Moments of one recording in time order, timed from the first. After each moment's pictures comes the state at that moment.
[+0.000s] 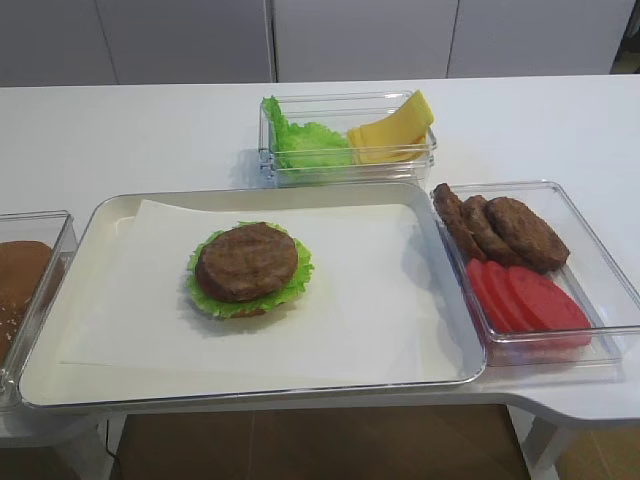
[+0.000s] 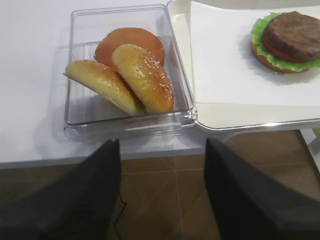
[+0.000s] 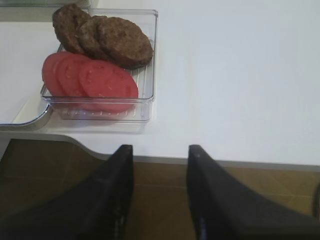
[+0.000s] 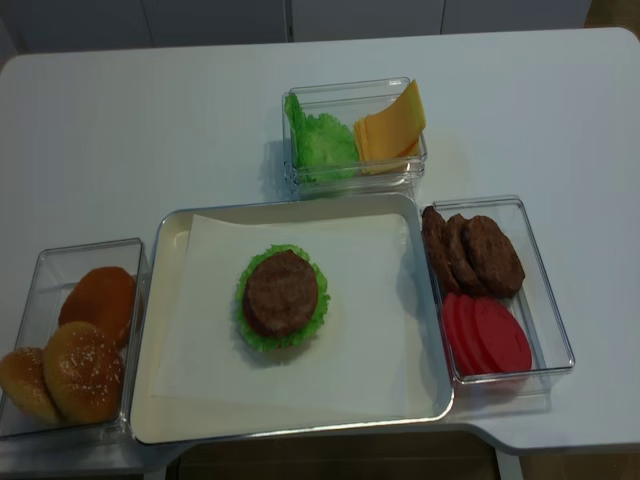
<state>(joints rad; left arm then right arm) 0.07 -0.02 -0.49 -0.09 1.18 -0.01 0.11 -0.02 -0.48 0.03 1.13 -0.01</state>
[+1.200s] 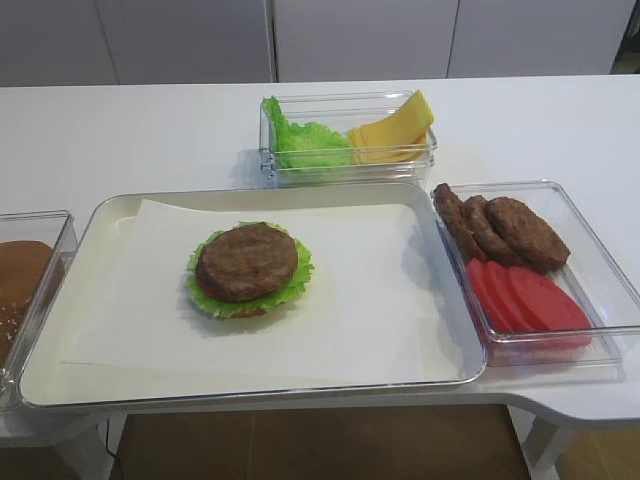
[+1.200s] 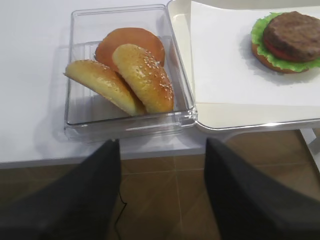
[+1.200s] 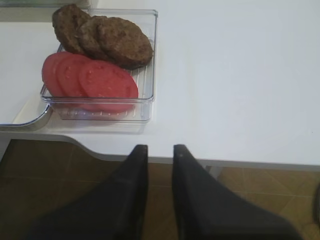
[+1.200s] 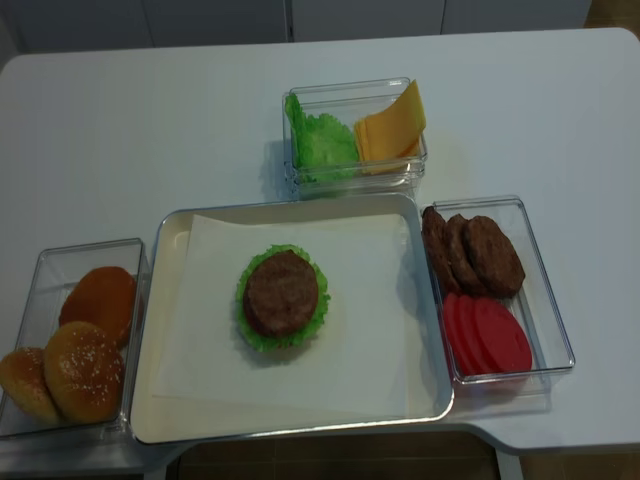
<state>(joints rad) 0.07 -0.02 -0.49 -0.09 1.18 -0.01 0.11 -0.02 -0.48 0.03 1.13 -0.01</state>
